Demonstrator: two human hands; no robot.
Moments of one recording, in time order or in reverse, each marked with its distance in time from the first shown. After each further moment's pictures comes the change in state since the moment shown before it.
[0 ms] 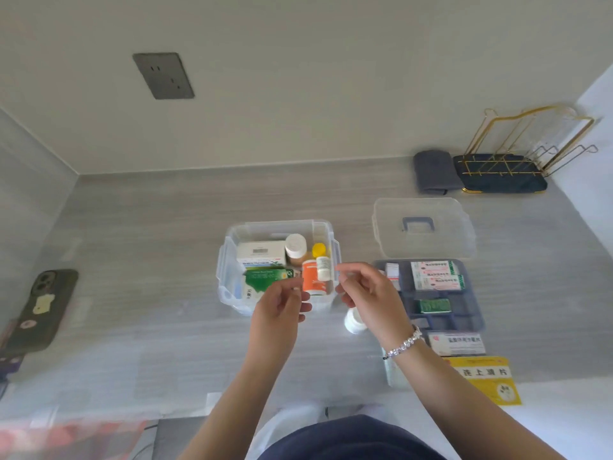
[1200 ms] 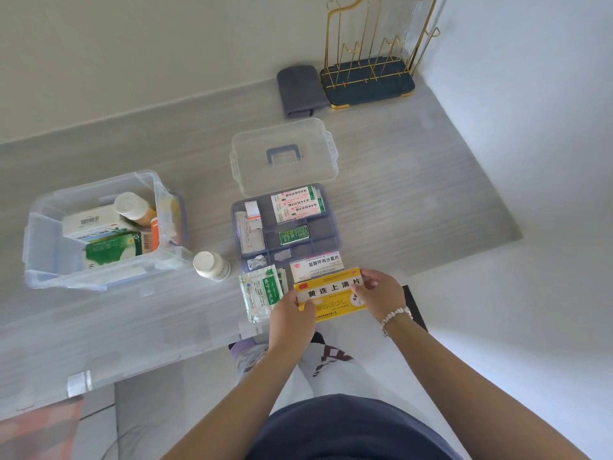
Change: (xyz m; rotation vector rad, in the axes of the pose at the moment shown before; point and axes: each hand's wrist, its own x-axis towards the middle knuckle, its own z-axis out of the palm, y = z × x) left_hand -0.096 -0.099 0.252 0.629 -0.298 -0.186; right_hand -0.076 0.181 -0.244 -0.432 0.142 0.435
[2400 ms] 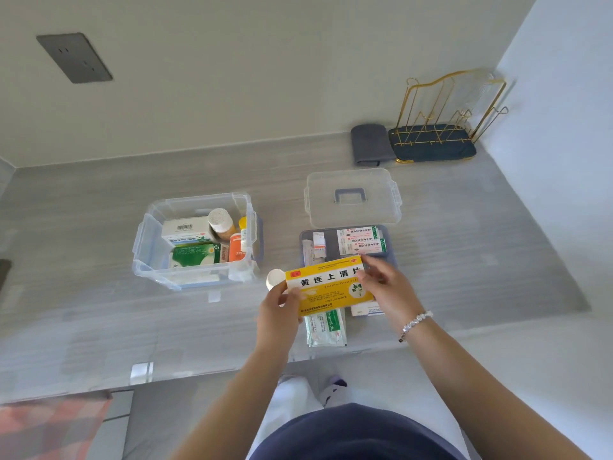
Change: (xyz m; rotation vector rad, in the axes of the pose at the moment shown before) left_hand 0.007 -0.026 -0.113 -0.610 0.234 0.003; right_hand -0.010 -0.118 0.024 0.321 -0.126 -0.217
